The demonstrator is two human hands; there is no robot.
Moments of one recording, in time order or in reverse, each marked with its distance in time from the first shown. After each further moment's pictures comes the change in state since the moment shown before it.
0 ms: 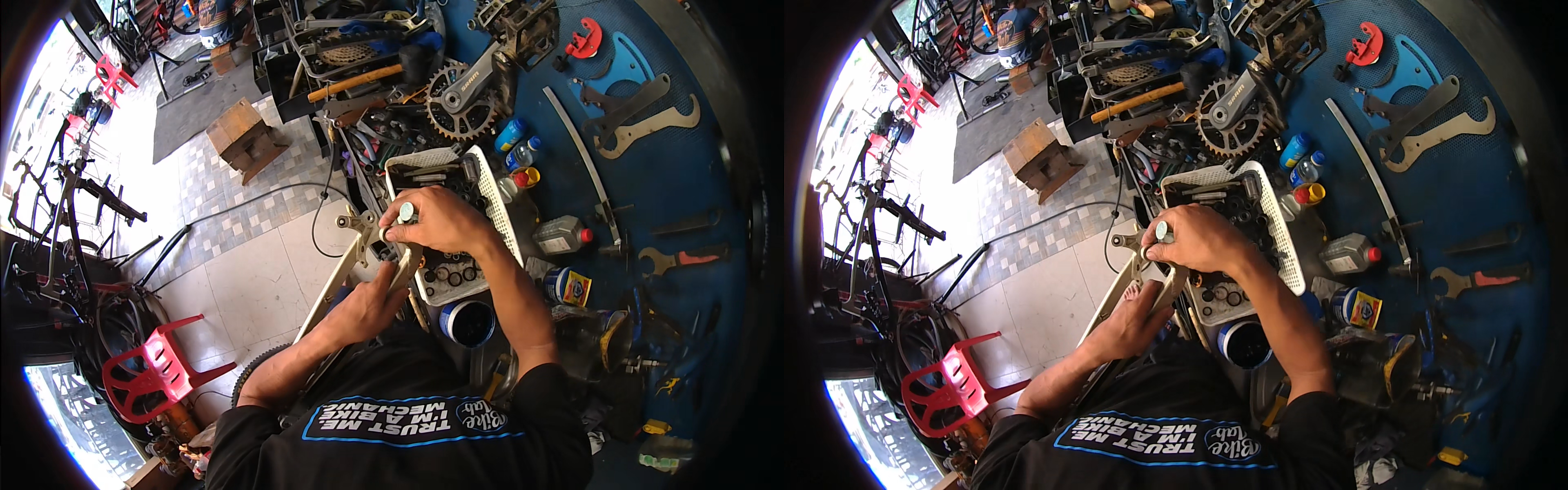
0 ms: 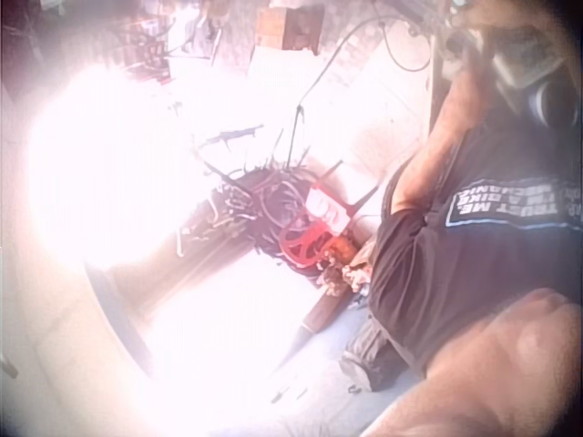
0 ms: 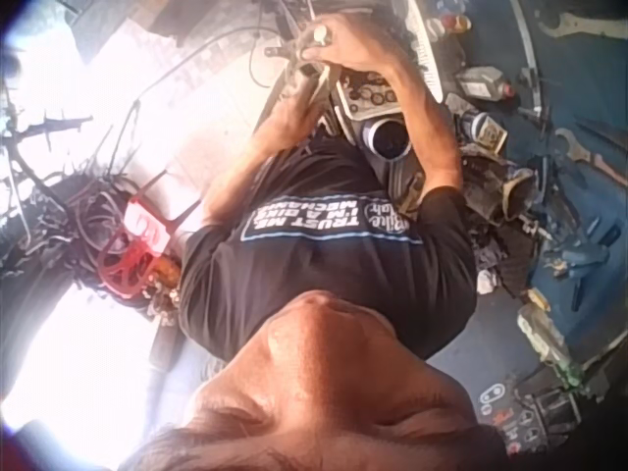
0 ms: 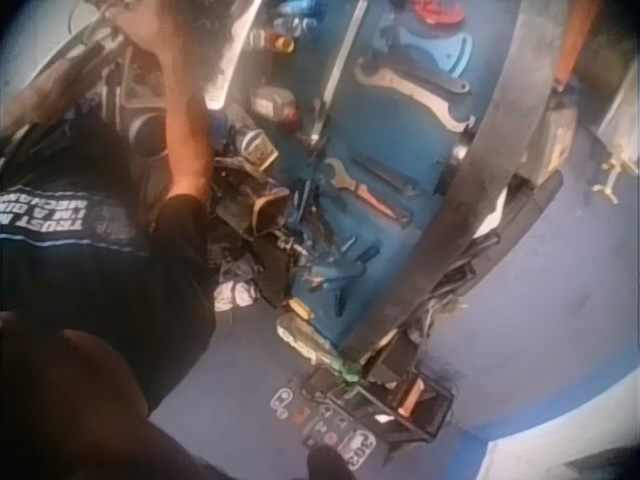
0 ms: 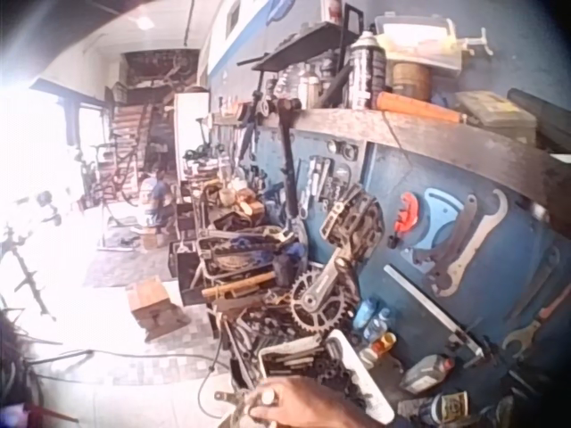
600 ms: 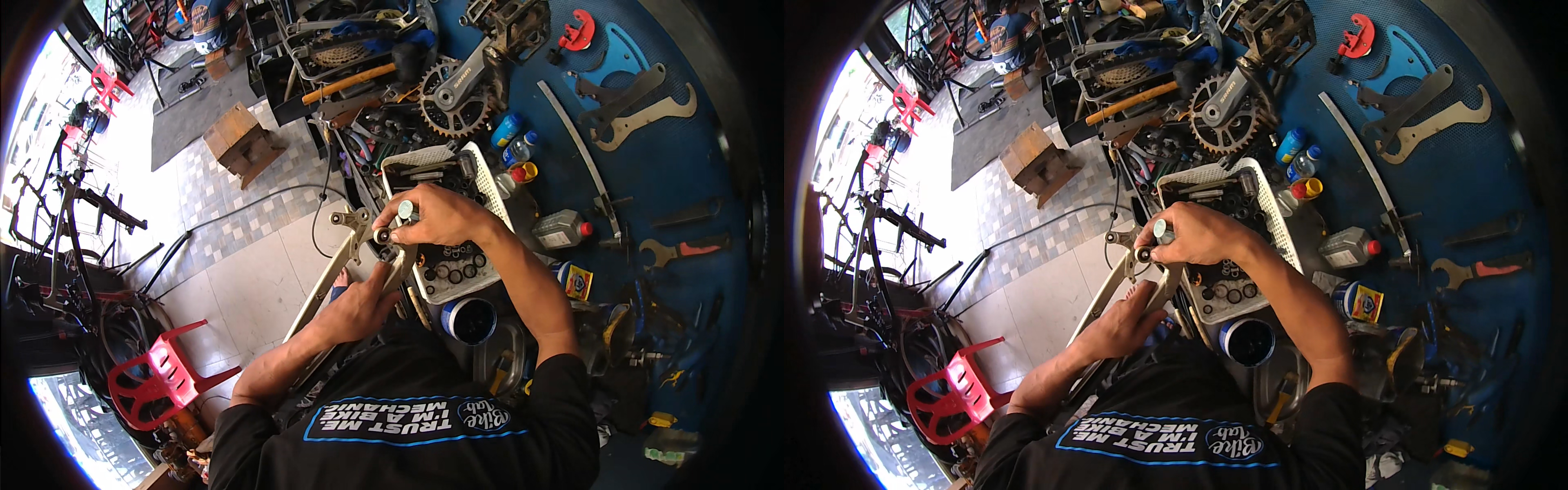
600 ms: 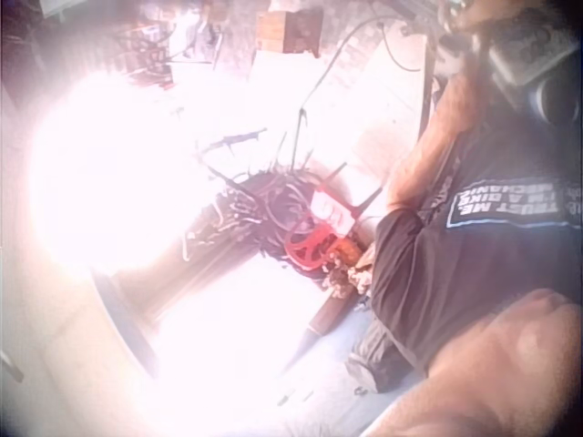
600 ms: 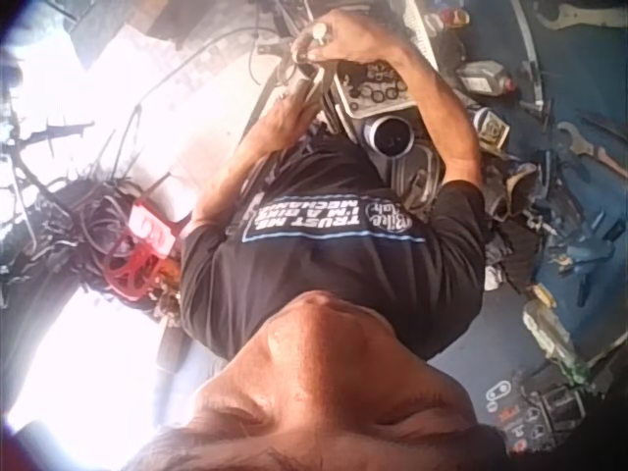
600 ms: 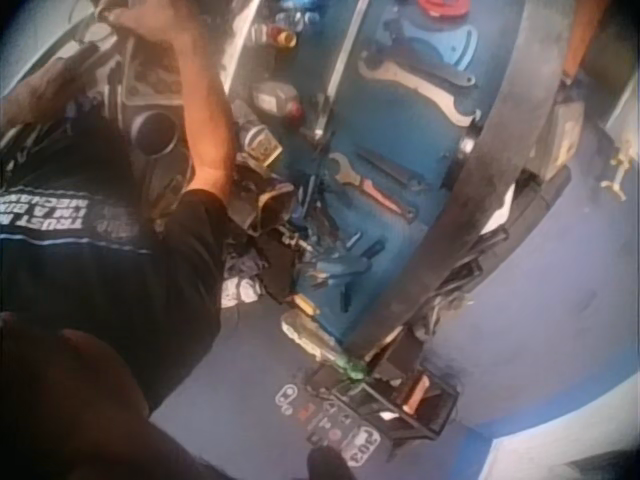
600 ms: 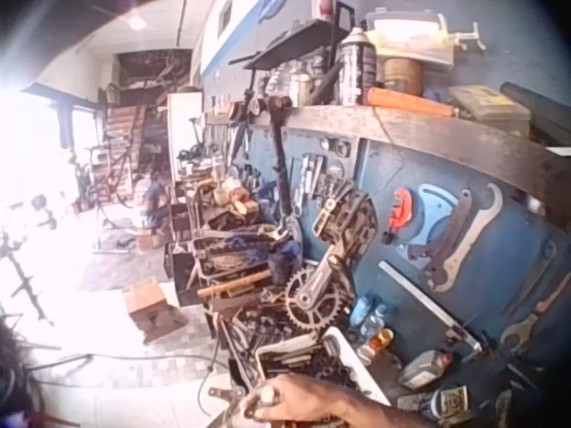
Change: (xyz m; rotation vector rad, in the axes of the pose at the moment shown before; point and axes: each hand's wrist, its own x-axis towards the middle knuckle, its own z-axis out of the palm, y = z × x) left_hand -0.001 -0.026 -0.006 0.180 -0.012 0.128; right_hand 0.013 0.023 -0.008 0.160 -0.070 -0.195
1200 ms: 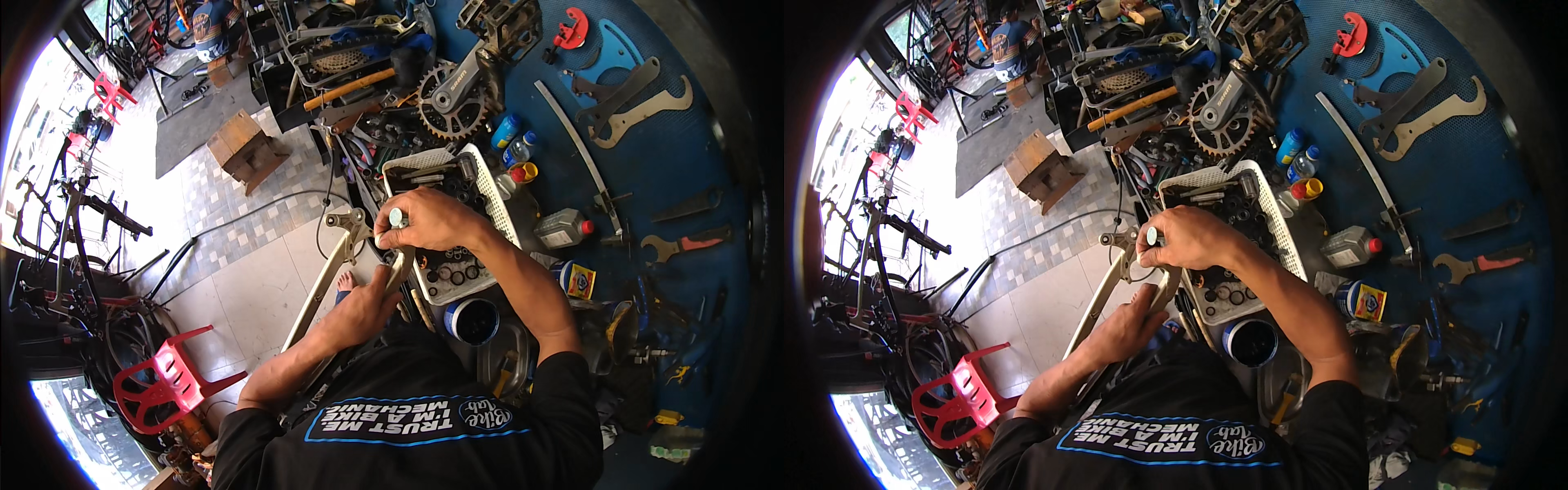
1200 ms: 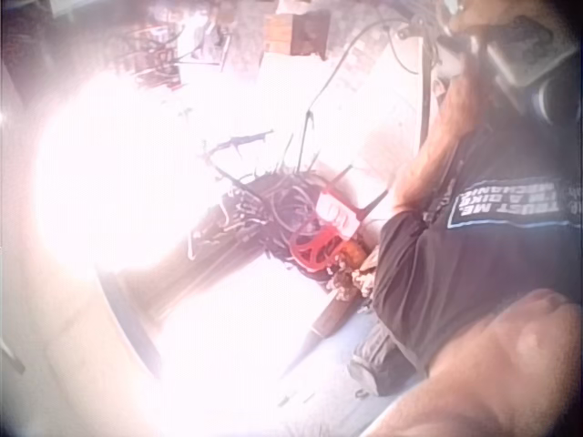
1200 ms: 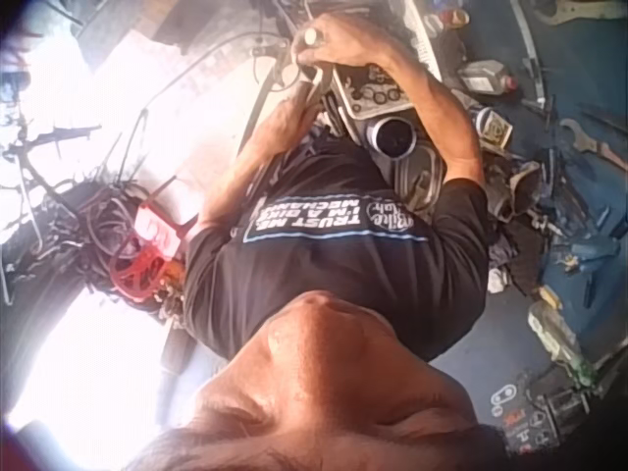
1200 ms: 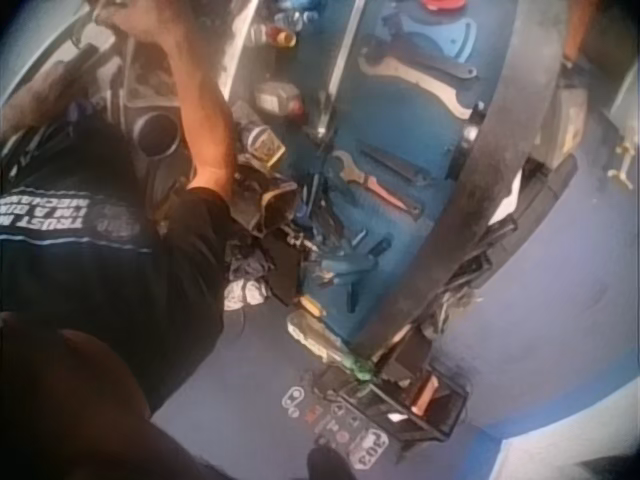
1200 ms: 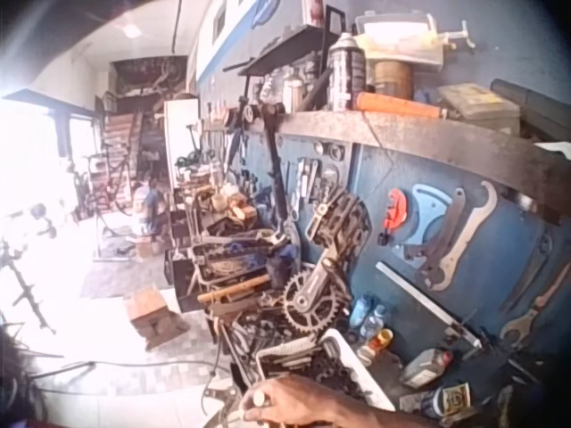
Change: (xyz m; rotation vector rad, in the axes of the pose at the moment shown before) left_hand 0.002 0.013 -0.004 -0.062 -0.085 -0.177; right_hand 0.002 -0.017 0.006 -0.213 -0.021 0.093
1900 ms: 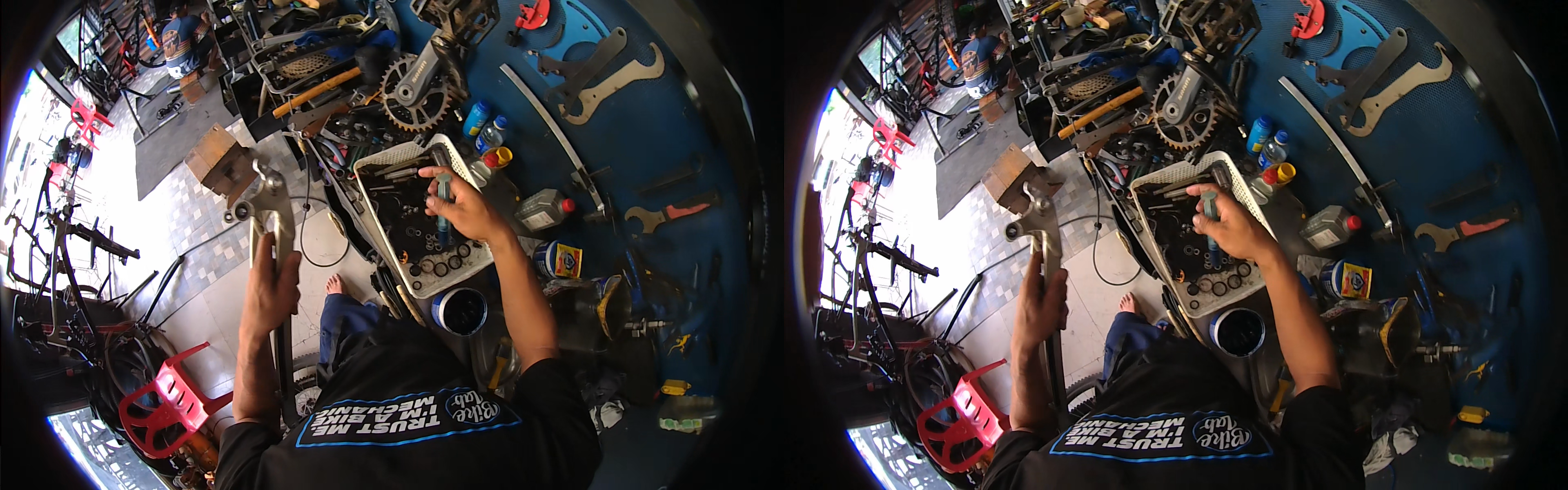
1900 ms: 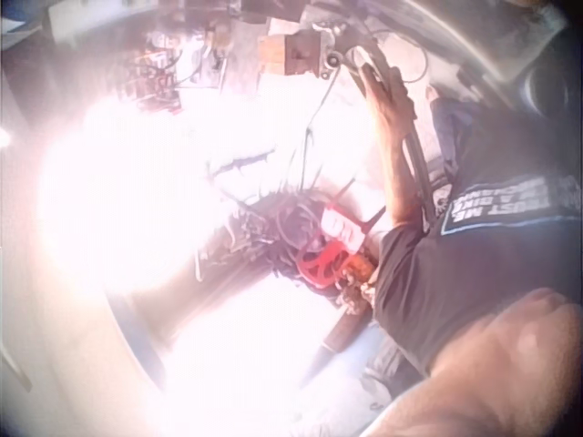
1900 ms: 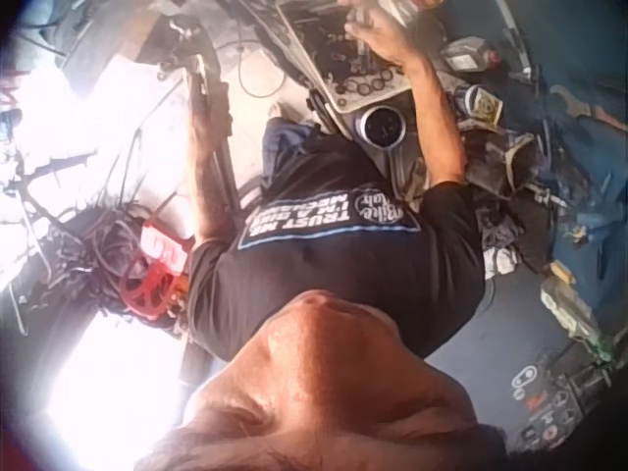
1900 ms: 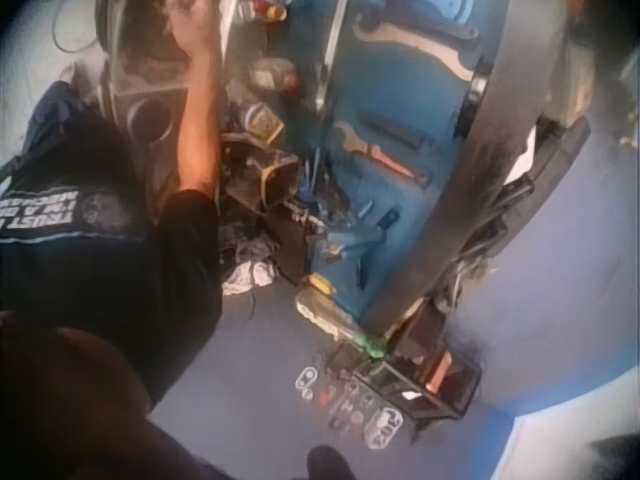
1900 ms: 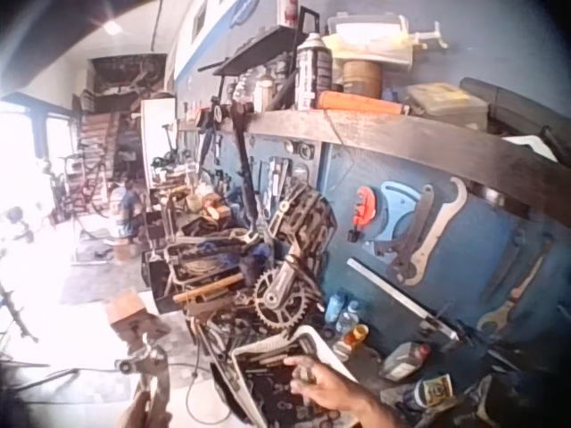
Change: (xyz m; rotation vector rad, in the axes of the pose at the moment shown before) left_hand -0.016 -0.003 -0.085 -0.313 0.459 -0.336; right_hand -0.077 0.092 0.010 0.641 0.434 0.133
